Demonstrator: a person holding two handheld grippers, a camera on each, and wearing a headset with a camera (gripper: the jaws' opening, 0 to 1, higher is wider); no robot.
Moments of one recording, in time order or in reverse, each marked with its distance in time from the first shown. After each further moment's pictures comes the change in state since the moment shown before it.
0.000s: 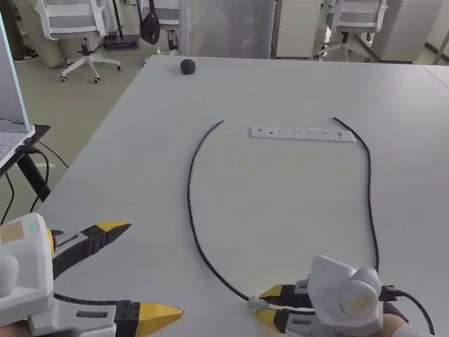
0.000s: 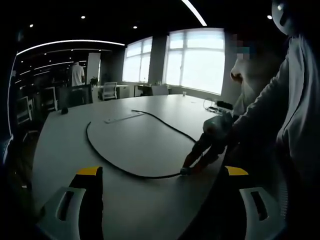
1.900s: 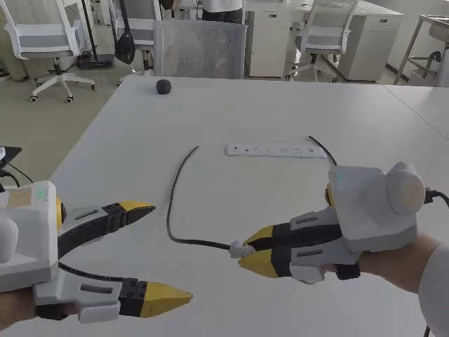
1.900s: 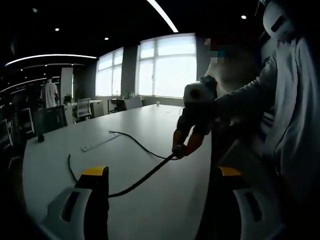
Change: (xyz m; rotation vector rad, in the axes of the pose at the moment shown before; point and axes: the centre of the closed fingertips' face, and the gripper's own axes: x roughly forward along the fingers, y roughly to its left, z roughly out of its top) left arm 0.033 -0.034 0.071 0.154 -0.074 -0.256; right arm -0.083 0.003 0.144 0.000 -0.161 0.175
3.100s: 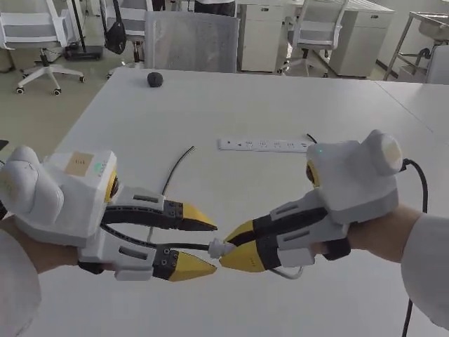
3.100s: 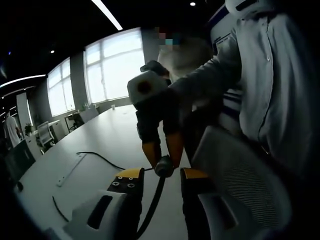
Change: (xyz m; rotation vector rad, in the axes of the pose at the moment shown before) left arm 0.034 -0.038 0.009 0.259 0.048 -0.353; right arm 0.009 0.026 0.020 0.125 -0.001 0.182
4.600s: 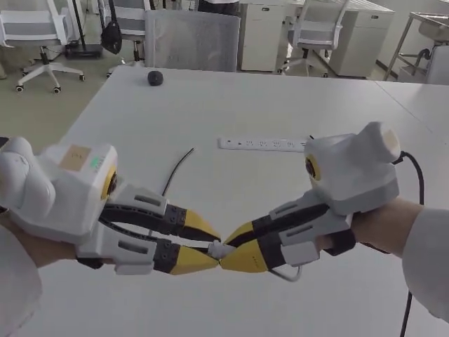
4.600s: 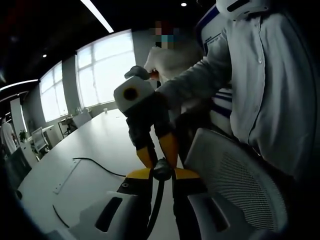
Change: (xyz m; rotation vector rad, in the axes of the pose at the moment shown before) left arm -0.002 -0.015 0.012 0.039 -0.010 -0.066; right arm -0.003 0.012 0.002 0.074 0.000 0.086
